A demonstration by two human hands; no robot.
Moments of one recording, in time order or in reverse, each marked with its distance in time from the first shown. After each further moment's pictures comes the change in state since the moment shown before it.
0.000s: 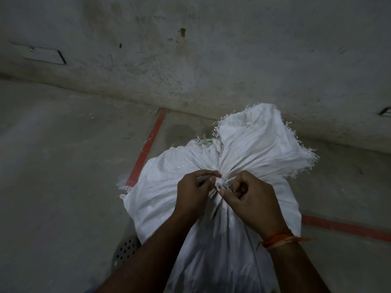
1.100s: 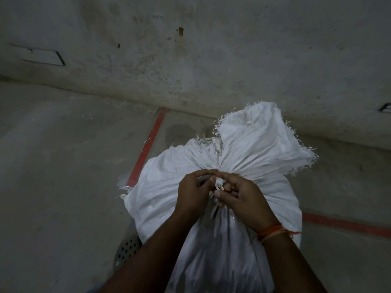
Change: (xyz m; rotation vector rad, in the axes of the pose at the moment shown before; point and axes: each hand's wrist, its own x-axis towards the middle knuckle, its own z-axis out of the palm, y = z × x) left_hand 0.001 -0.008 0.001 -0.059 -0.020 -0.002; right_hand 0.005 0.014 0.019 0.458 -0.329 0.128
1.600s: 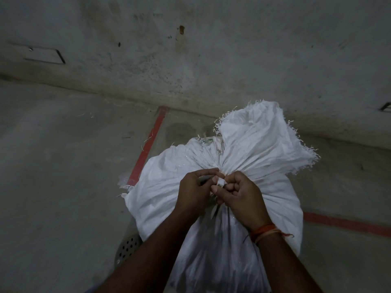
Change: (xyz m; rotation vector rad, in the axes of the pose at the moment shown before) left_hand 0.003 0.000 -0.002 -0.106 -0.068 -0.093; right_hand 0.000 0.006 0.014 0.121 0.189 0.057
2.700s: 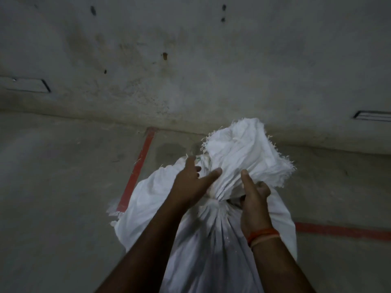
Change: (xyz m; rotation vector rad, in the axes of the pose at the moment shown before) left_hand 0.037 0.062 0.005 0.371 -0.105 -0.001; right_hand 0.036 -0.009 -0.016 0.649 0.557 0.244
